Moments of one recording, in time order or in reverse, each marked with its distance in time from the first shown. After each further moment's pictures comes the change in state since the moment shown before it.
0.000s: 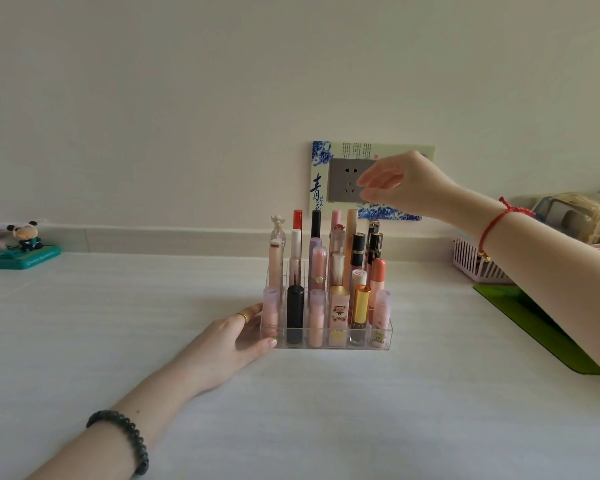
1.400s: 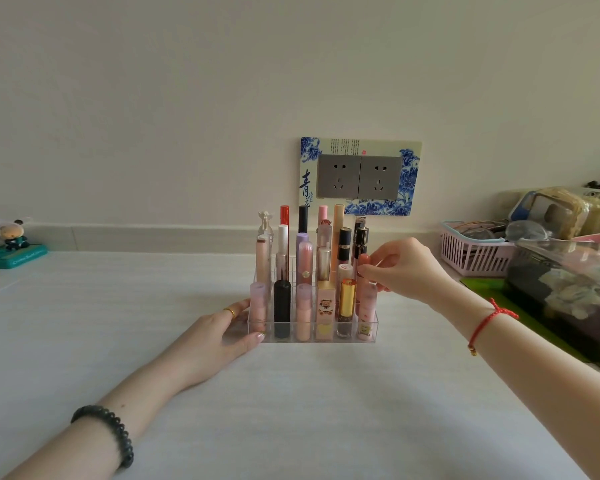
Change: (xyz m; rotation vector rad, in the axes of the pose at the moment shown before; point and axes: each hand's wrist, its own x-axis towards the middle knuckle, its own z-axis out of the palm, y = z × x) left_hand 0.000 0.002 0.000 0.045 -0.010 -0.009; right_hand -0.079 0.027 0.049 0.109 -0.045 0.373
